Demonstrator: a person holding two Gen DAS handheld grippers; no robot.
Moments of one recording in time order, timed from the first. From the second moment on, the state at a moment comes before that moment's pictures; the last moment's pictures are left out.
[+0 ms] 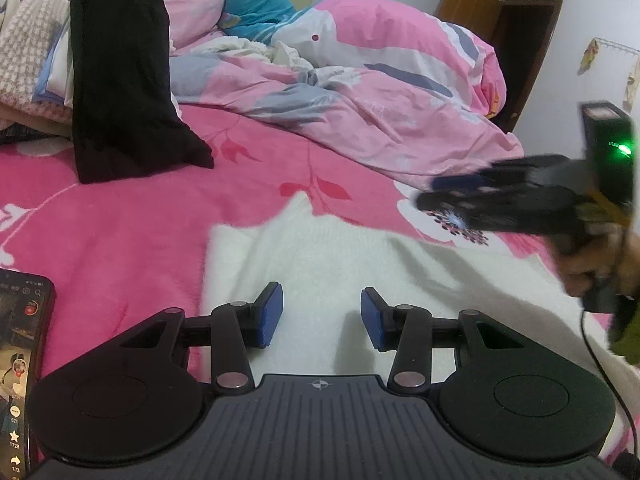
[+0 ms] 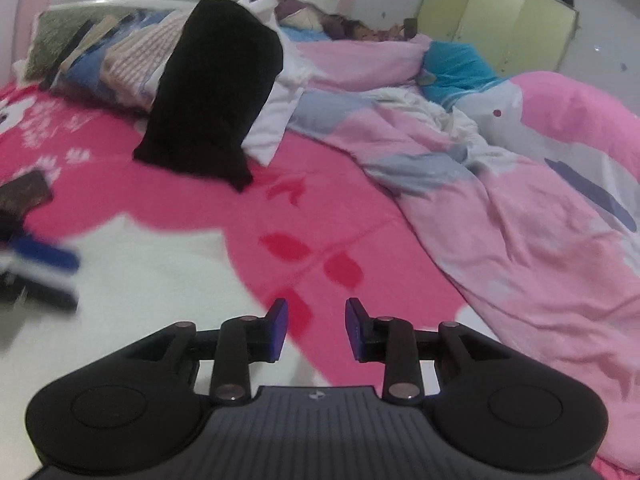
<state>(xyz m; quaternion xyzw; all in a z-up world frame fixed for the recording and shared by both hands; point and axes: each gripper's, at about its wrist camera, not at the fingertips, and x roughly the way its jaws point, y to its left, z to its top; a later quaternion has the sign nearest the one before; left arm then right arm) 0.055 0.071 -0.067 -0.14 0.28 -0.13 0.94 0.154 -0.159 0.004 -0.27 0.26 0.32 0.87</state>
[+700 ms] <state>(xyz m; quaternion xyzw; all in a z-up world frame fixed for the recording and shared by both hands) 0.054 0.069 -0.069 -0.13 0.28 -0.13 0.94 0.157 -0.152 -0.043 -0.38 0.32 0.34 0.80</state>
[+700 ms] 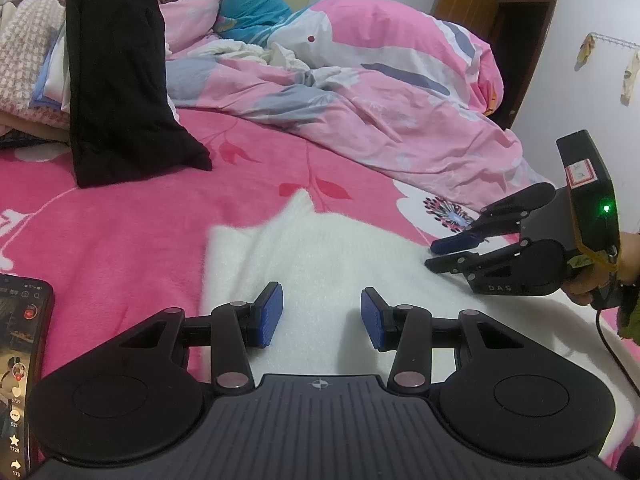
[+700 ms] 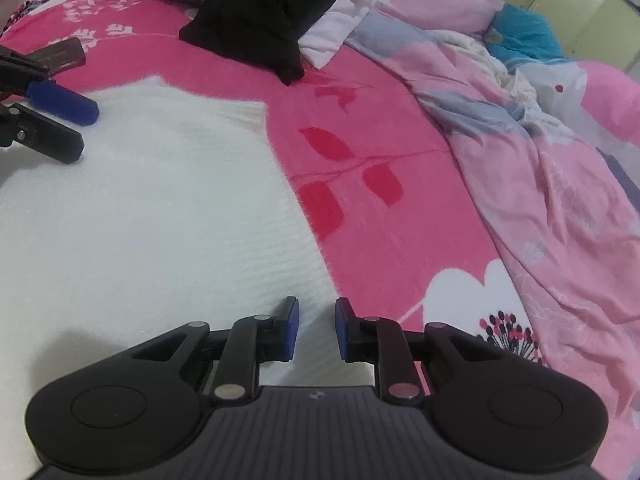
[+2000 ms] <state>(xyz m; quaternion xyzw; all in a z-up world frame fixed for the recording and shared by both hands) 0.056 0.058 -0.066 -0.08 0.29 -0.12 0.95 0.146 -0.226 -0.042 -0.40 0.31 0.30 0.81</state>
